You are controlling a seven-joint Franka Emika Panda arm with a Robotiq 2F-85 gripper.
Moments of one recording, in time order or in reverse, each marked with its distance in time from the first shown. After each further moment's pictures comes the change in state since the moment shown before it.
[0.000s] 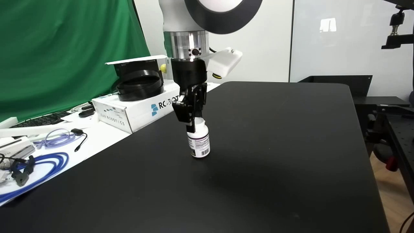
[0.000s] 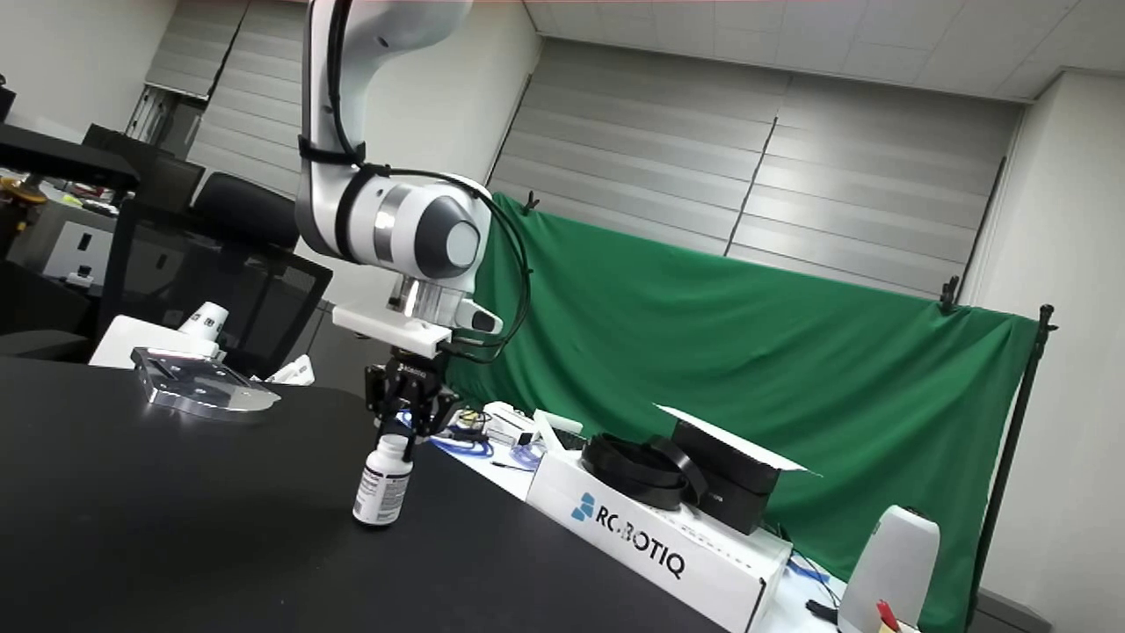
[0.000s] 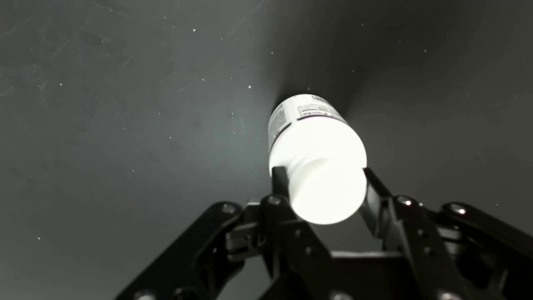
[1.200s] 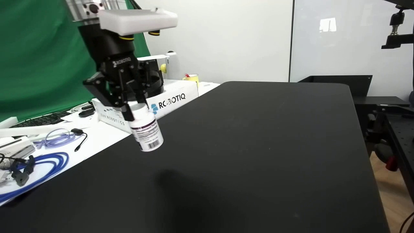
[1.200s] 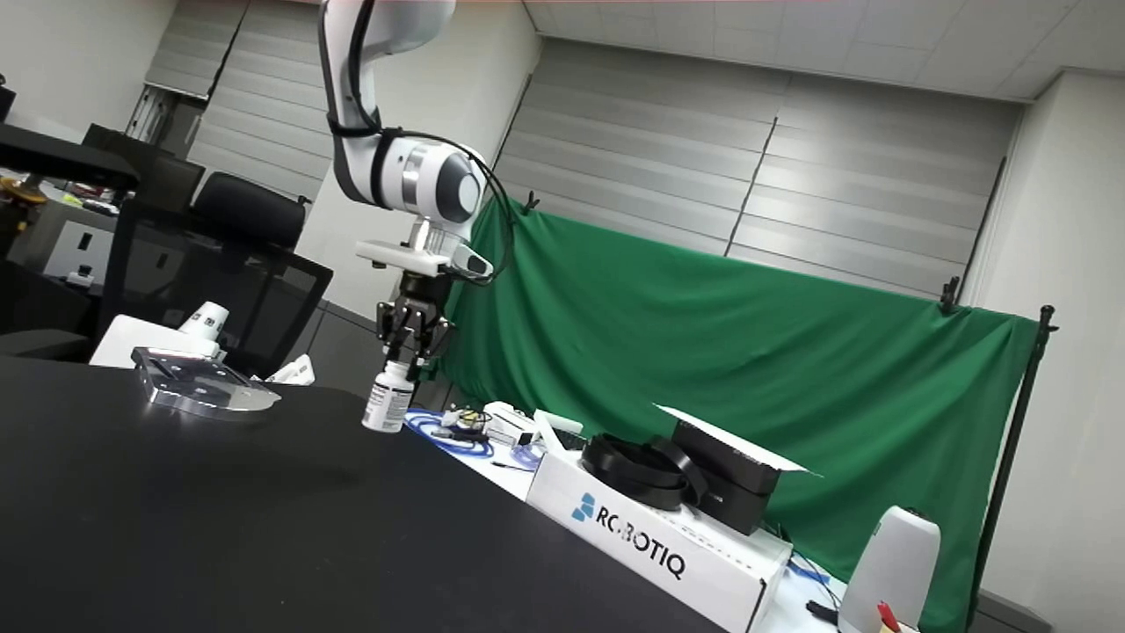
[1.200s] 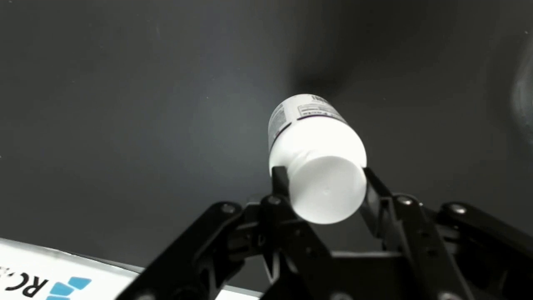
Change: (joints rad) arm 0.149 0.145 0.001 0.501 0.031 -0.454 0.117
